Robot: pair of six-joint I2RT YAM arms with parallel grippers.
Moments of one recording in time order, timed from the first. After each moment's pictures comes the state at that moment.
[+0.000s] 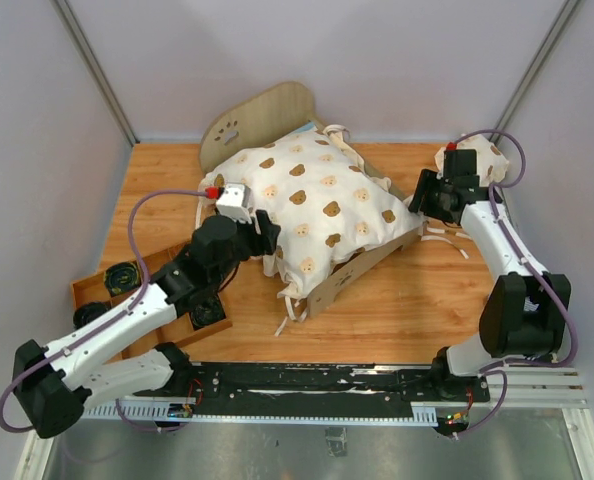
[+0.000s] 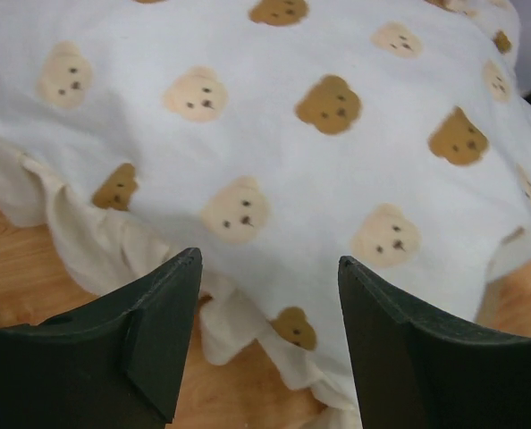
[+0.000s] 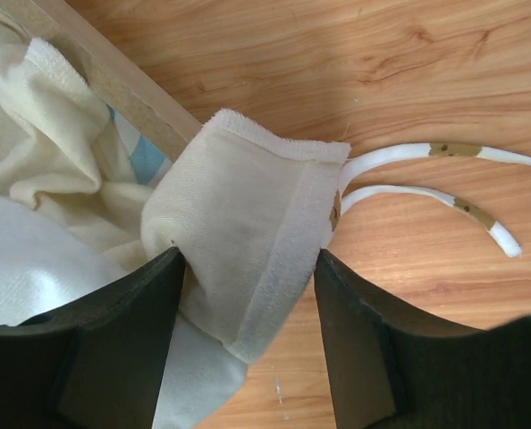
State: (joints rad) left arm -0.71 0.99 0.78 -0.07 -0.36 -0.39; right arm 0.03 1.50 1.21 -0.54 -0.01 0.31
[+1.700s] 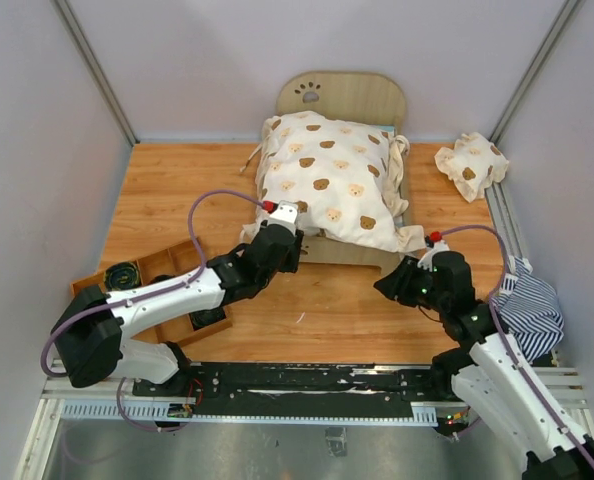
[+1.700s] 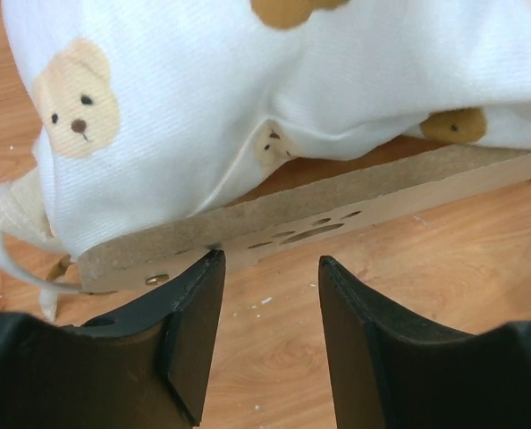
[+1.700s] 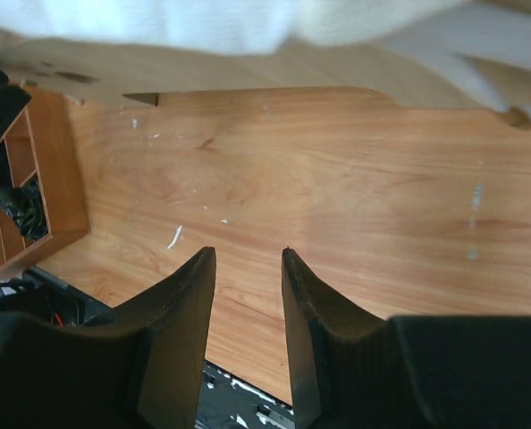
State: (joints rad) left arm -0.91 1.32 0.81 -0.04 -0.51 -0.33; right arm 0.29 0.60 0.44 -0.46 -0.24 0.64
